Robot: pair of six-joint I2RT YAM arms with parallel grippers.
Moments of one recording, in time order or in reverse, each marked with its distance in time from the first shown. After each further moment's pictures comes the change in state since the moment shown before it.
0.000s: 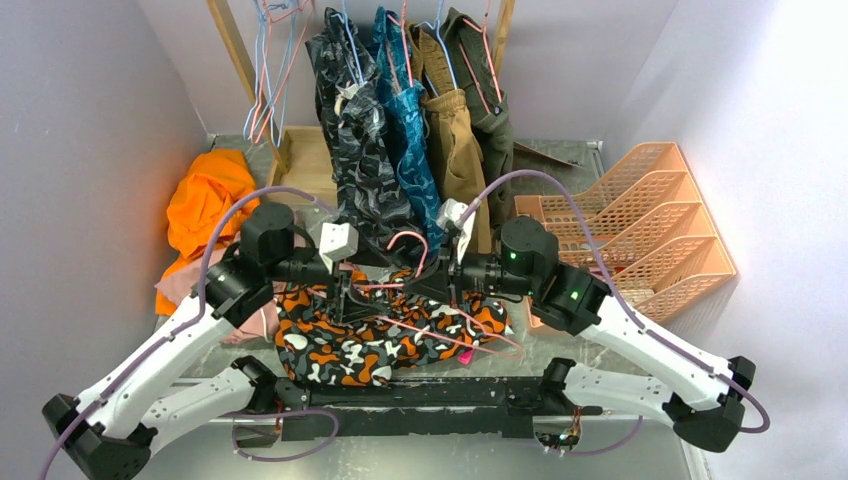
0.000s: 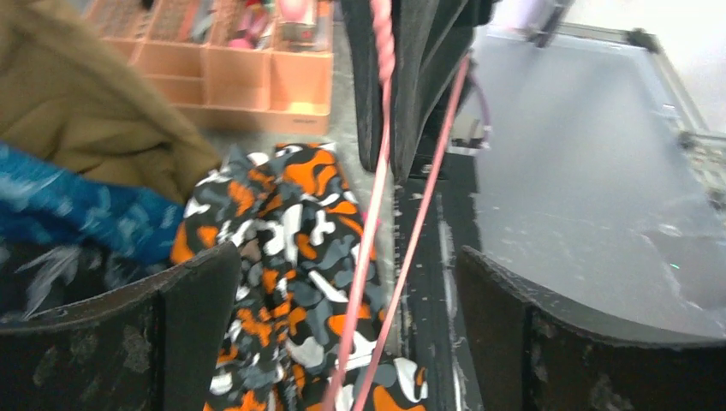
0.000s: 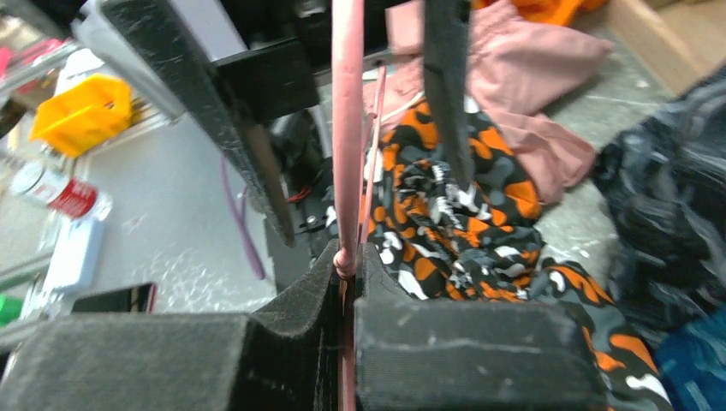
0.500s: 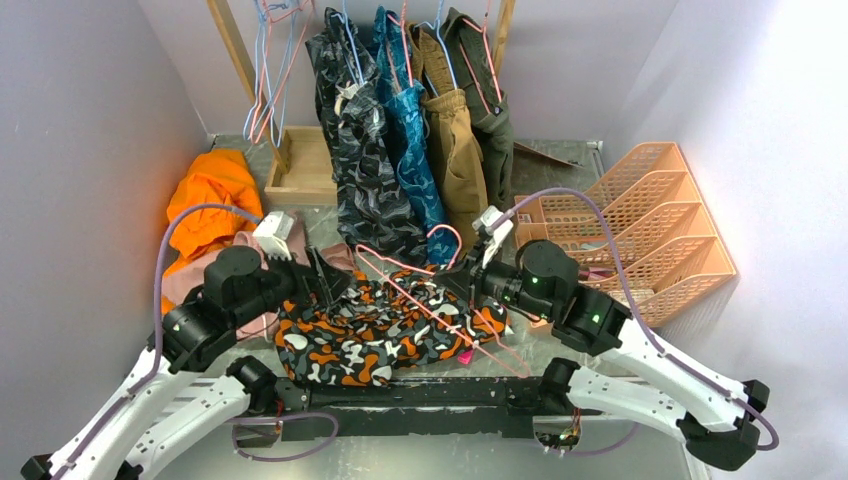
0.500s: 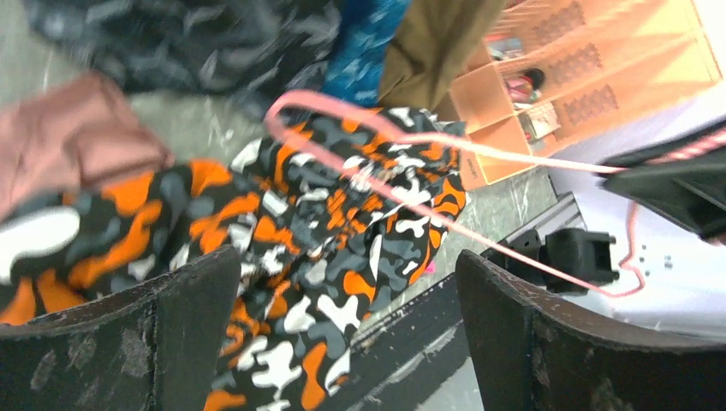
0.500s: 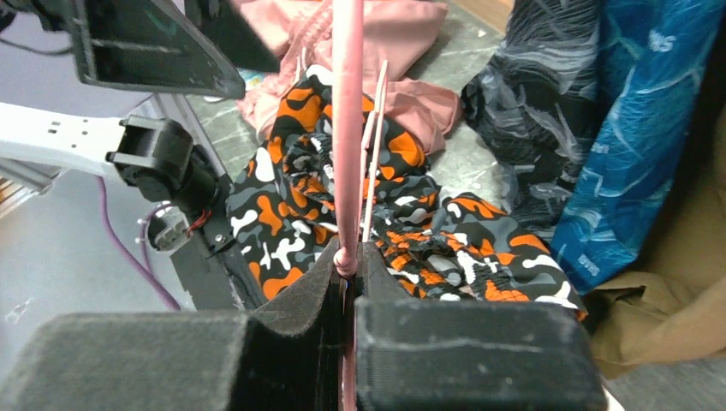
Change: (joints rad) left arm 0.000 -0.319 -0.097 -0.258 -0.874 -0.698; right arm 0.000 -0.178 -0.149 -0.054 0.379 0.056
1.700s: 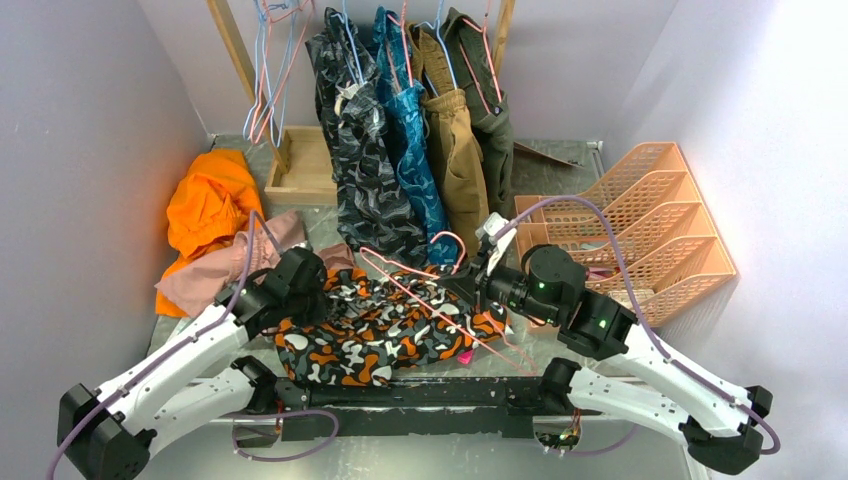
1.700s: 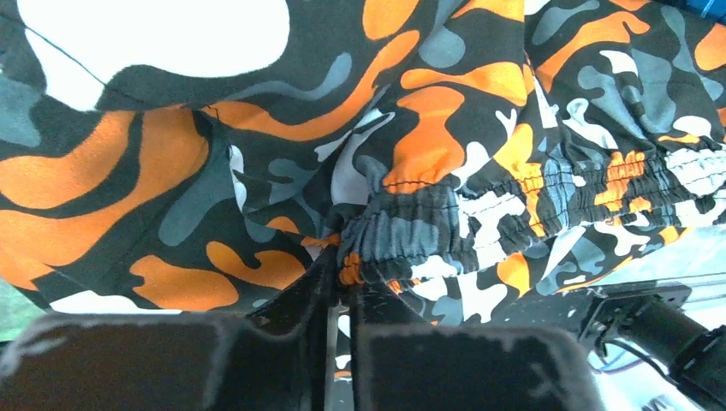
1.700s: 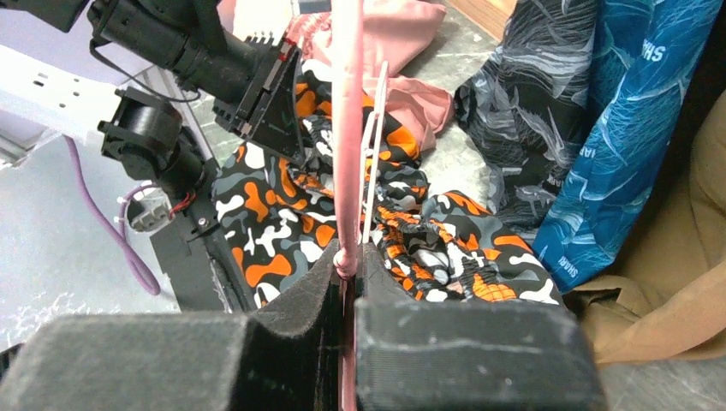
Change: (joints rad) left arm 0.000 0.278 -0.178 -0.223 -0.154 -0.389; right arm 0.000 -0.064 -0.030 -0.021 0.008 -0.079
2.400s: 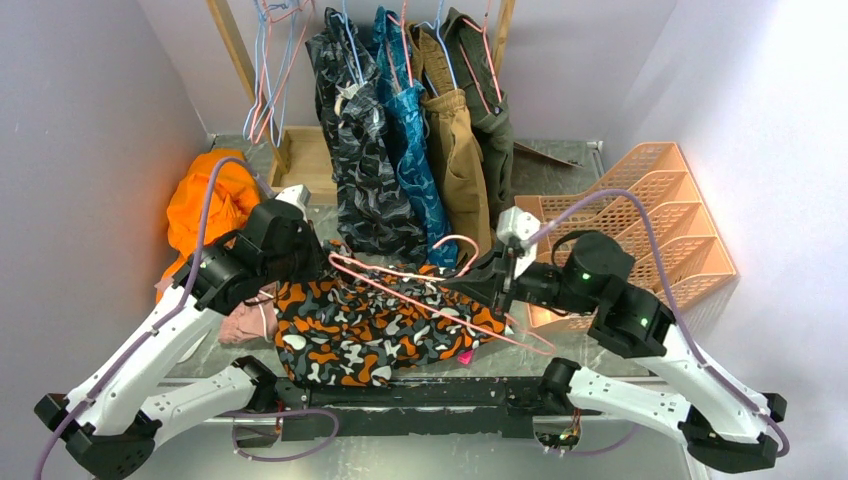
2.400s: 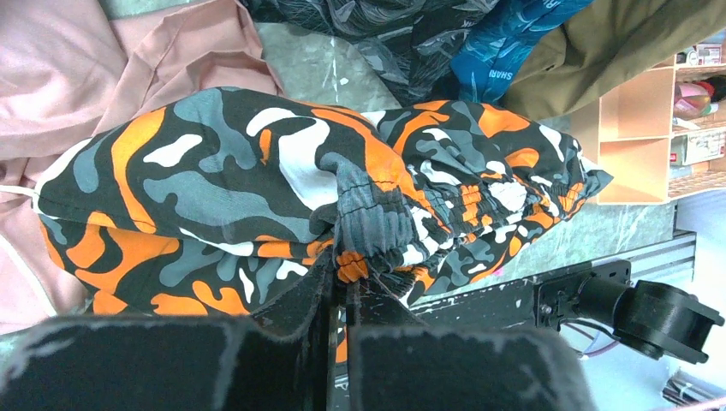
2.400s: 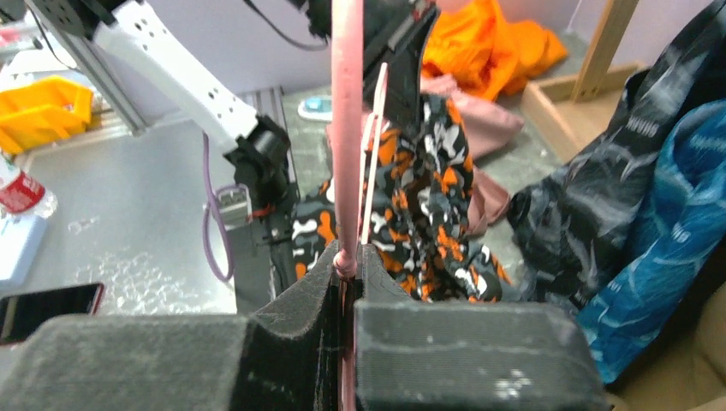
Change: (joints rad) left arm 0.000 0.069 0.478 -0.148 -0.060 0.257; right arm 0.000 0.012 0.264 -0.079 -0.270 -0.131
